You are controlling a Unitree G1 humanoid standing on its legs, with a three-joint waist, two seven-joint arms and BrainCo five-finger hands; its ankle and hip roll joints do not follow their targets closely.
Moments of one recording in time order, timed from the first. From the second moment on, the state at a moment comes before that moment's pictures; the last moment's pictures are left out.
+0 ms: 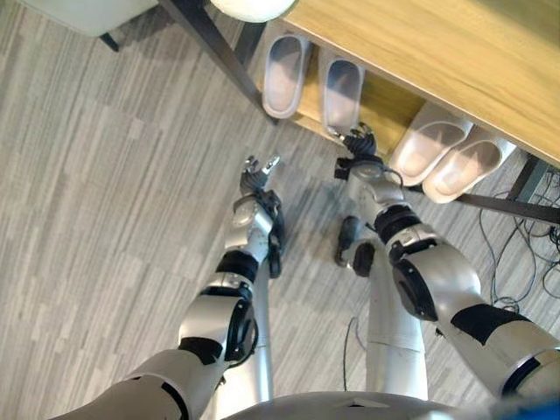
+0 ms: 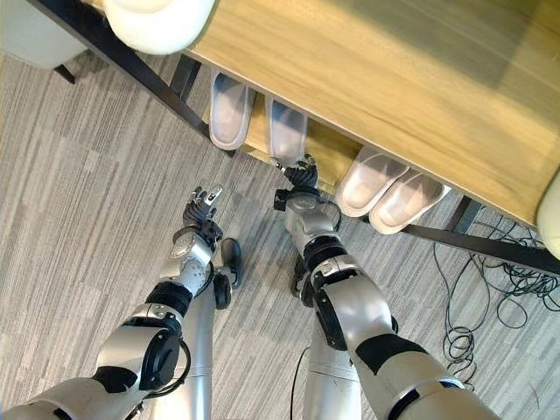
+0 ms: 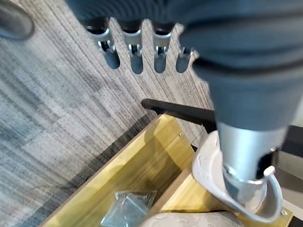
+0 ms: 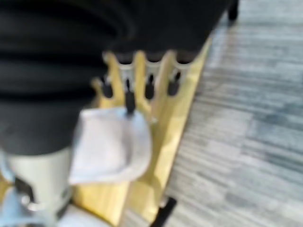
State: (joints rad) left arm -0.74 0.02 0.16 0.89 -0.48 -0.10 0.22; right arm -1.11 -0.01 0.06 1.07 0.31 0.09 -0.44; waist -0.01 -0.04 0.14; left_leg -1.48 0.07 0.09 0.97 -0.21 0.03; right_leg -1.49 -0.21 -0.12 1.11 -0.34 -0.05
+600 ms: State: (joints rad) left arm -0.81 0.07 0.16 0.93 -0.48 -0.04 0.20; right arm -1.23 -0.07 0.17 1.15 0.31 0.19 -0.23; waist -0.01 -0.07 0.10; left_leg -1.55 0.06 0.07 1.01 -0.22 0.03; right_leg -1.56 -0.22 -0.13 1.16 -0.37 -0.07
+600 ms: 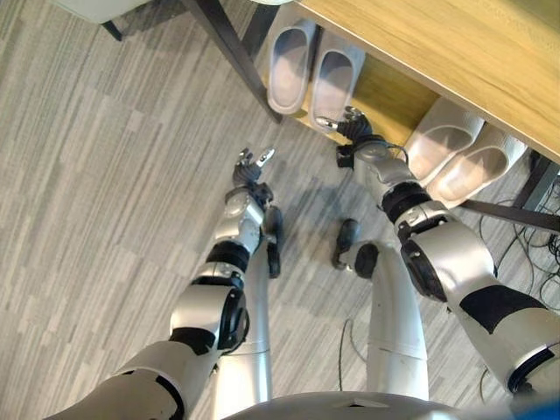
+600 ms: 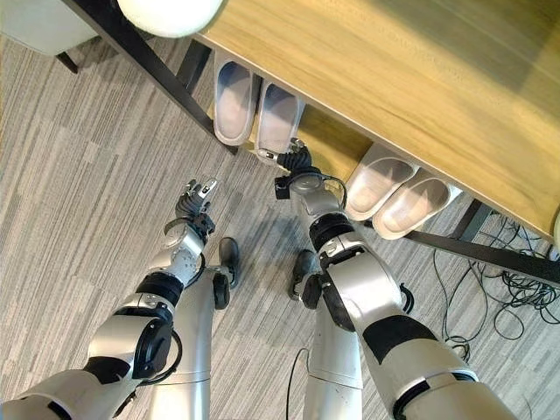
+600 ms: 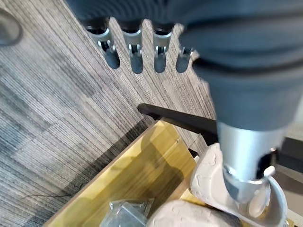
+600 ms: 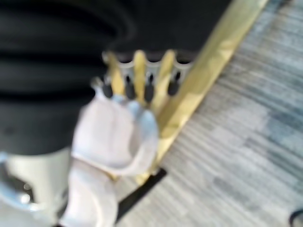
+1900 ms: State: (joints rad) left arm -0.50 -0.04 0.08 0.86 -0.37 -0.09 0.15; right arm -0.57 0.04 0.20 1.01 0.07 -0.02 -0.26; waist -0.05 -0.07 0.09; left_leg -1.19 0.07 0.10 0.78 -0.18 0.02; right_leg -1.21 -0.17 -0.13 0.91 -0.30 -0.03
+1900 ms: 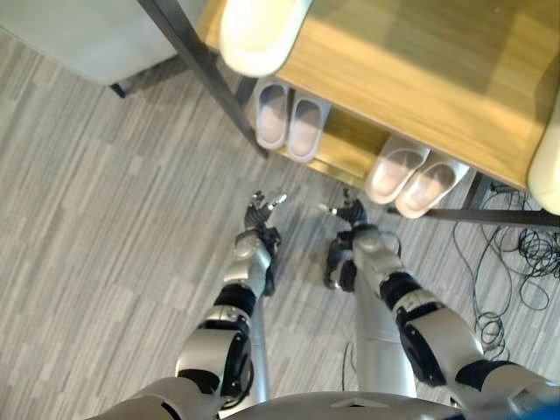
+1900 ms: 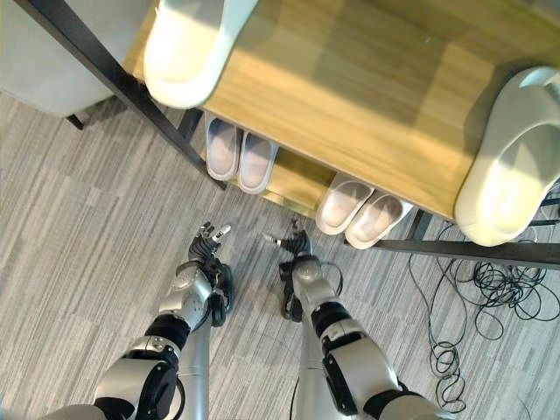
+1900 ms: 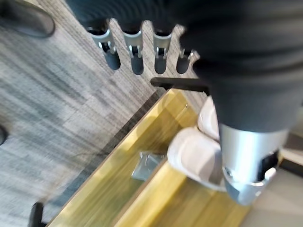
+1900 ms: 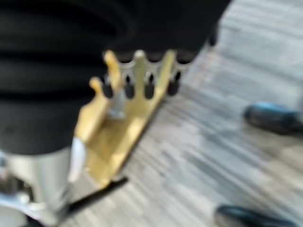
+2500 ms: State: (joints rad) left arm -0.25 -0.07 -0.04 1.02 -0.29 -0.14 0.08; right arm -0.21 -0.05 0.26 1.25 -0.02 -0.14 -0.30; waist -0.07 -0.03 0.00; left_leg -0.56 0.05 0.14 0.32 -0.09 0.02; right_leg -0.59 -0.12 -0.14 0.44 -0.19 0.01
